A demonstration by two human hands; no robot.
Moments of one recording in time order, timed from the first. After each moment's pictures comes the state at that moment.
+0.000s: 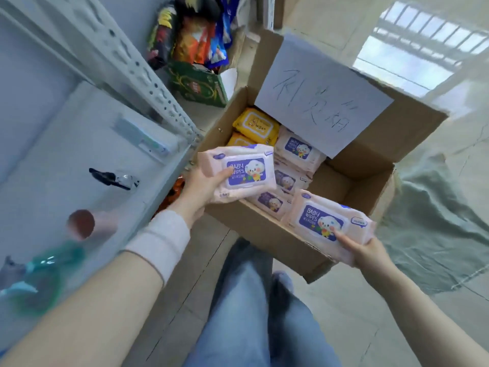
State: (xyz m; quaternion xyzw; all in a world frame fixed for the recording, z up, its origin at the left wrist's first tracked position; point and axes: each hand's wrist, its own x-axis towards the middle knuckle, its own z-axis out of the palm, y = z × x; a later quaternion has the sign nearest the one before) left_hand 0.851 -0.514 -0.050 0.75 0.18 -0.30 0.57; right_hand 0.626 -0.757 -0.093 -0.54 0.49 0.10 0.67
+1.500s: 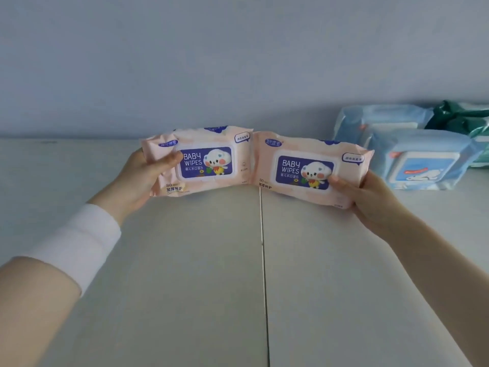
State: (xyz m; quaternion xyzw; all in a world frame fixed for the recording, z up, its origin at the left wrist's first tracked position) left_hand 0.794 0.401 0.271 0.66 0.24 0.23 0.67; right_hand 0.987 0.101 0.257 -0.64 -0.20 0.26 0.70
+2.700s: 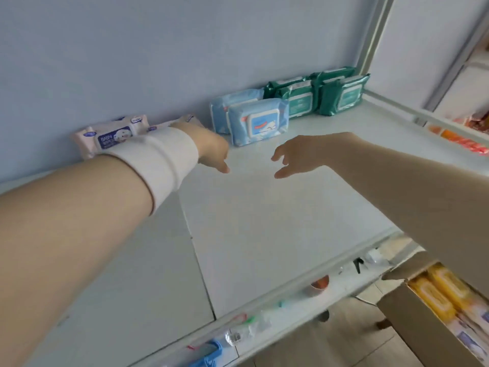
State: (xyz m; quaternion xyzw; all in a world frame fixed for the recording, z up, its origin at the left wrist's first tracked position) left_hand 0.843 0.151 0.389 0.96 -0.02 -0.22 -0.17; right_hand 0.875 -0.029 0.371 -0.95 -0.26 0.17 -0.05
